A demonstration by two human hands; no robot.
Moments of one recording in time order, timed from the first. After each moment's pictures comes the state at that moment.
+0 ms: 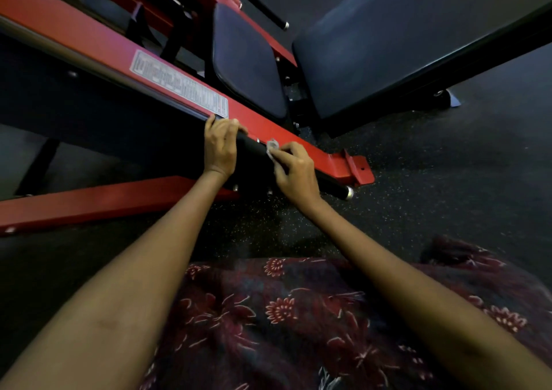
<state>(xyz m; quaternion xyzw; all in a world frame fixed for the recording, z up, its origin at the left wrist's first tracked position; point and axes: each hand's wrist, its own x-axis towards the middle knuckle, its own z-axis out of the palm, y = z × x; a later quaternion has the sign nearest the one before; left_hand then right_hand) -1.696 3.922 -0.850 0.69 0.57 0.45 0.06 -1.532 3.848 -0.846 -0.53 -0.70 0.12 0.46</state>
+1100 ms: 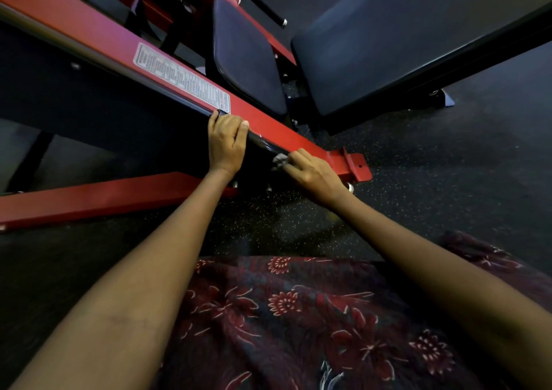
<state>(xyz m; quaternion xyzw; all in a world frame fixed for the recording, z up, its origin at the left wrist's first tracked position) -1.691 3.915 -0.844 0.68 0.57 0.46 0.01 -1.489 3.853 -0.853 -0.34 -0.90 -0.13 0.24</state>
